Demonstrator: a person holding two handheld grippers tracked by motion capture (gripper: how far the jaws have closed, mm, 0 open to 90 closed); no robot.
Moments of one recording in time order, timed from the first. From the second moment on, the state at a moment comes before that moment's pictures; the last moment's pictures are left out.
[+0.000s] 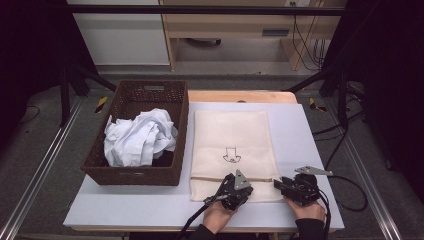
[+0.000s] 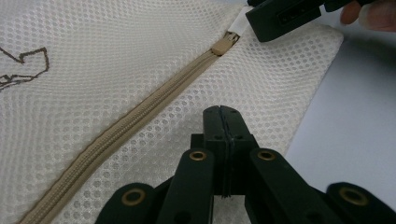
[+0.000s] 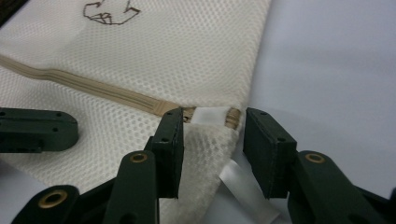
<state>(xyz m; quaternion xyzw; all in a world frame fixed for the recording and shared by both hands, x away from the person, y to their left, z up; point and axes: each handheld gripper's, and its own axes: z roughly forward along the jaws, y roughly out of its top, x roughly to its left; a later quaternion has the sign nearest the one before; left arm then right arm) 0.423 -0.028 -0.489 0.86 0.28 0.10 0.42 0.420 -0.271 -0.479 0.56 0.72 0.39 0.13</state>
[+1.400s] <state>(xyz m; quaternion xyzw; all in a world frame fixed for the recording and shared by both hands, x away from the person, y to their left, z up) 0.420 -0.029 -0.488 0.86 0.27 0.11 0.42 0.419 -0.268 -0.472 0.53 0.73 0.42 0.07</state>
